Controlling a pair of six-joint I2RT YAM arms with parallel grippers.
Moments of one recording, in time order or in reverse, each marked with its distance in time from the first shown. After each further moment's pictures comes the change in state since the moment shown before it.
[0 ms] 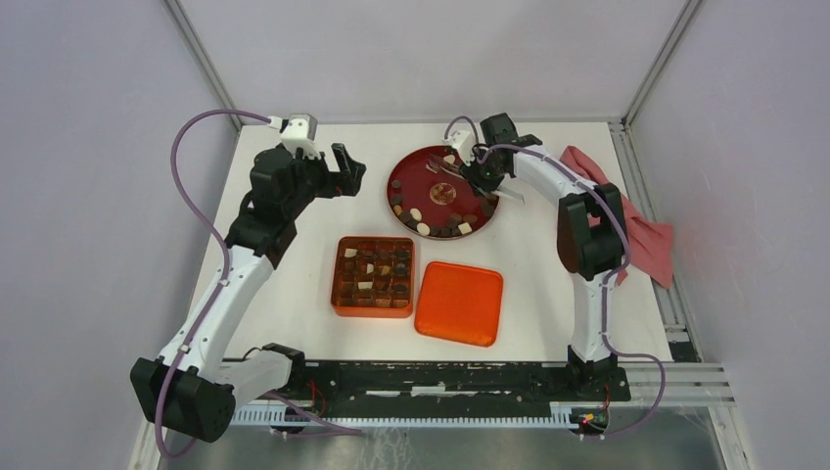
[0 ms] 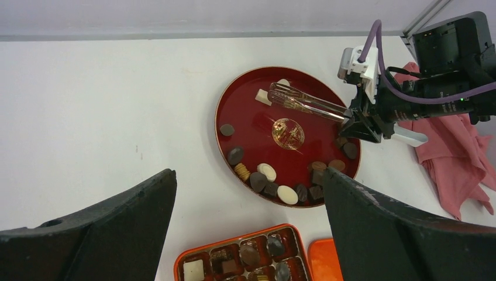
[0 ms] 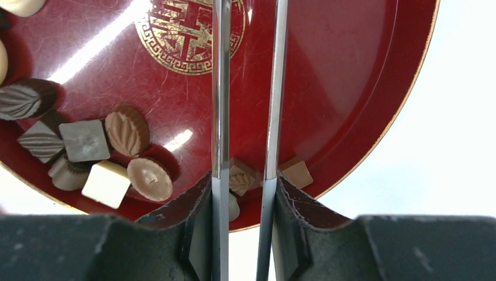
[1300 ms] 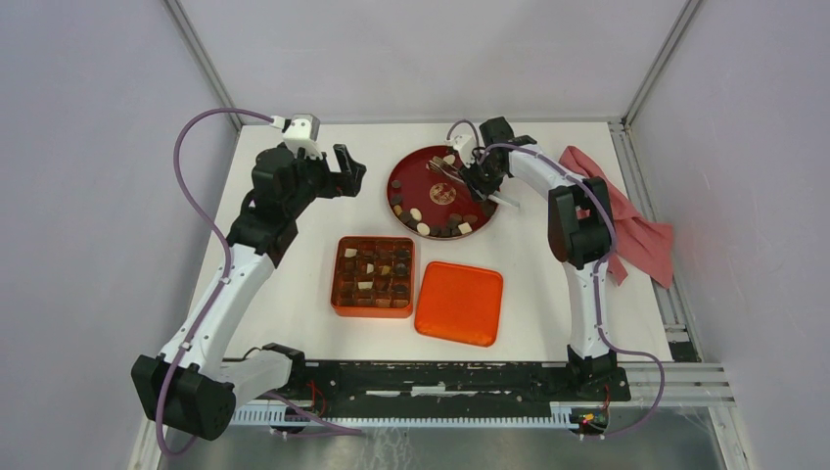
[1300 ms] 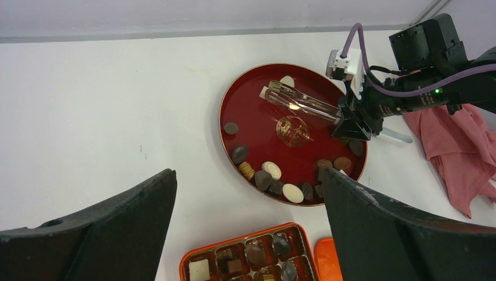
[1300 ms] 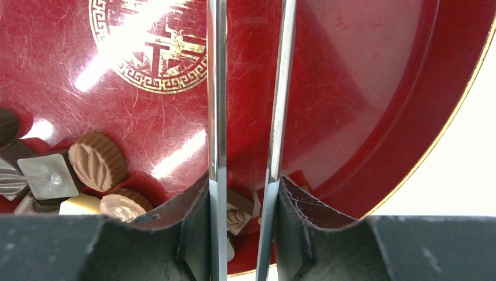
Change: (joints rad) left arm 0.000 0.010 0.000 0.000 0.000 0.025; right arm -0.024 0.153 0.105 -0.030 -0.035 0.062
